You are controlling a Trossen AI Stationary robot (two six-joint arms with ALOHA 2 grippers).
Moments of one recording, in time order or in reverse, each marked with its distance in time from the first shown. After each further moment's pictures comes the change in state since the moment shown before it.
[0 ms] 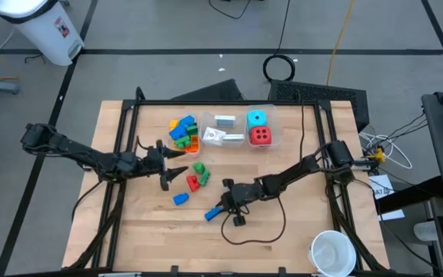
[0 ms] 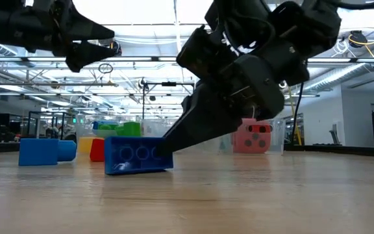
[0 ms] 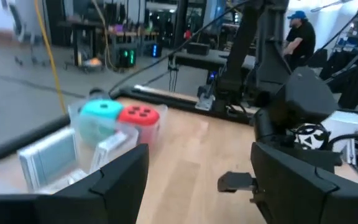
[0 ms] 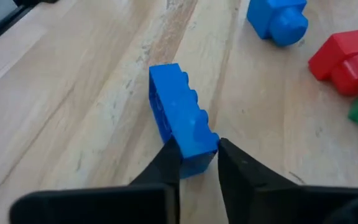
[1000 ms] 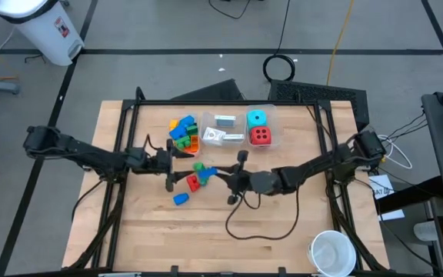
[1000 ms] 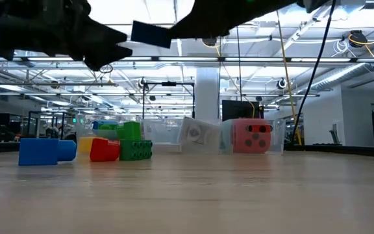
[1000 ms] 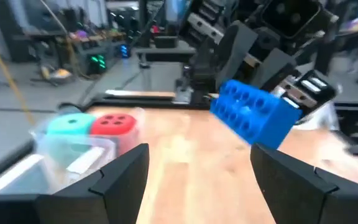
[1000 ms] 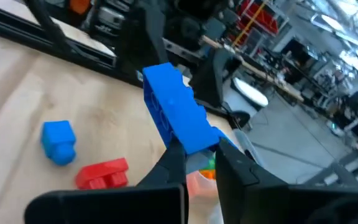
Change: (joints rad) left arm 0.123 0.163 0.043 0.111 0.270 0.150; right arm 0.035 -0.322 0.000 0.065 0.677 -0.413
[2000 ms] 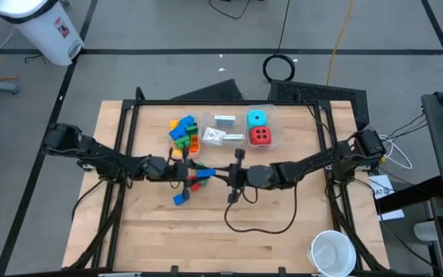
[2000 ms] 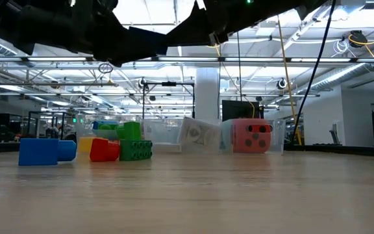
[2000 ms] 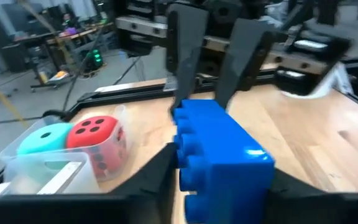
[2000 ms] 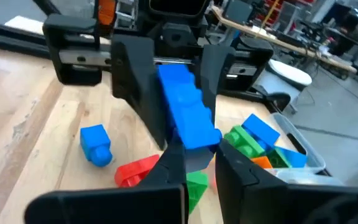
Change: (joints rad) left arm -0.091 0.329 0.198 0.038 -0.060 0.139; right arm -0.048 -0.003 0.000 -0.074 -0.172 0.199
